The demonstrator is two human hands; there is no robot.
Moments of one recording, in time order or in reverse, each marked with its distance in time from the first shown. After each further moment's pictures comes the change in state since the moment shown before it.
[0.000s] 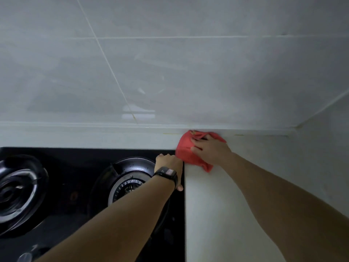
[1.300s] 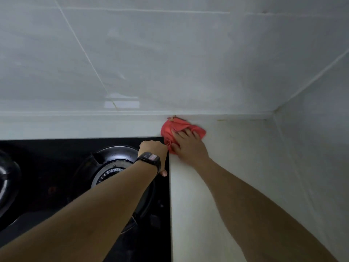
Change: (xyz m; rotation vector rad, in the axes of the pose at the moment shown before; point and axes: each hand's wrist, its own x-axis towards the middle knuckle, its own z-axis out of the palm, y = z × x) left_hand 0.005 -0.003 0.000 0.091 0.011 0.042; right_hand -0.017 -0.021 0.057 -0.020 0.255 -0.101
